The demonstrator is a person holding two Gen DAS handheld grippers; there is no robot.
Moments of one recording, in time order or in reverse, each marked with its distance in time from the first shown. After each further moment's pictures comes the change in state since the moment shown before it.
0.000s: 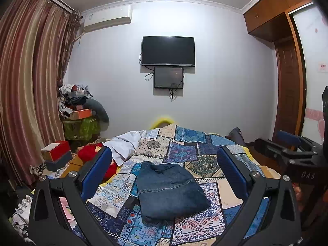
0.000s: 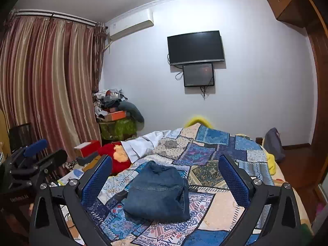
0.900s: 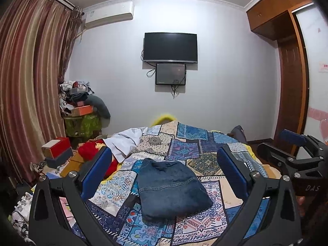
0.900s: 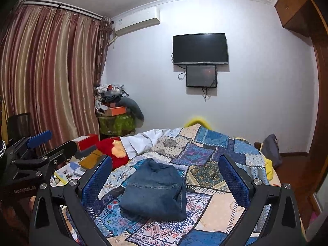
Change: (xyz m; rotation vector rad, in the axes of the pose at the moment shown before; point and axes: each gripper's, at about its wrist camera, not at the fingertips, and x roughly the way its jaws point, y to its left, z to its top) left arm 0.010 0.009 -0.005 -0.005 0.026 0.007; right arm 0.005 0.007 -0.005 -0.064 0.007 -0.002
